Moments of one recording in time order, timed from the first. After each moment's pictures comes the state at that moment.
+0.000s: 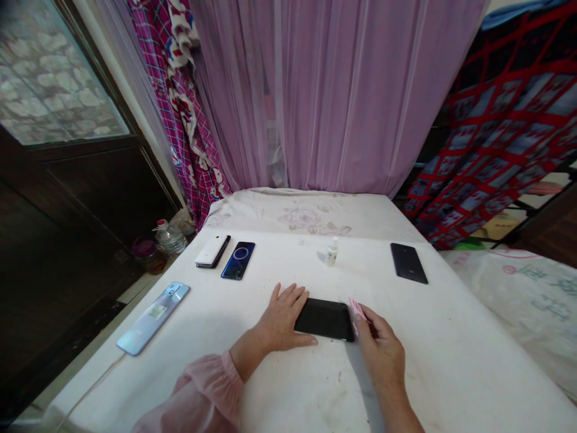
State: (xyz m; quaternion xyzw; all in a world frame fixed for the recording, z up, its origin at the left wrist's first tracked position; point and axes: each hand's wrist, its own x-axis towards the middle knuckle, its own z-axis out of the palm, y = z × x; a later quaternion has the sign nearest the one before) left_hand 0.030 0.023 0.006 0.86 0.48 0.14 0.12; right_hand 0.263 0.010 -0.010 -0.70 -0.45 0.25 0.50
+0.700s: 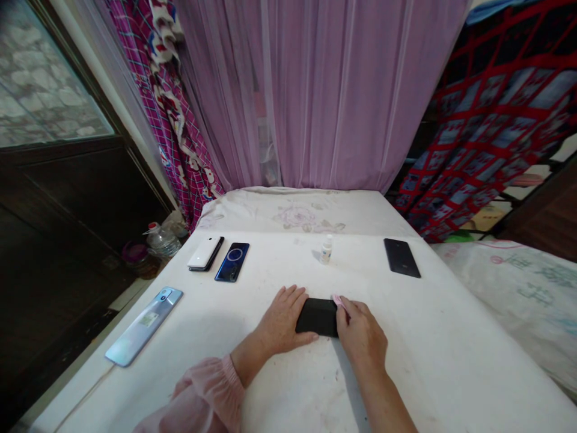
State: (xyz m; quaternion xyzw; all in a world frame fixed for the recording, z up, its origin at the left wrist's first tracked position) left_hand 0.044 0.025 -0.003 0.86 0.47 0.17 0.11; right_hand 0.244 0.025 -0.008 -0.72 -0.64 0.03 0.26
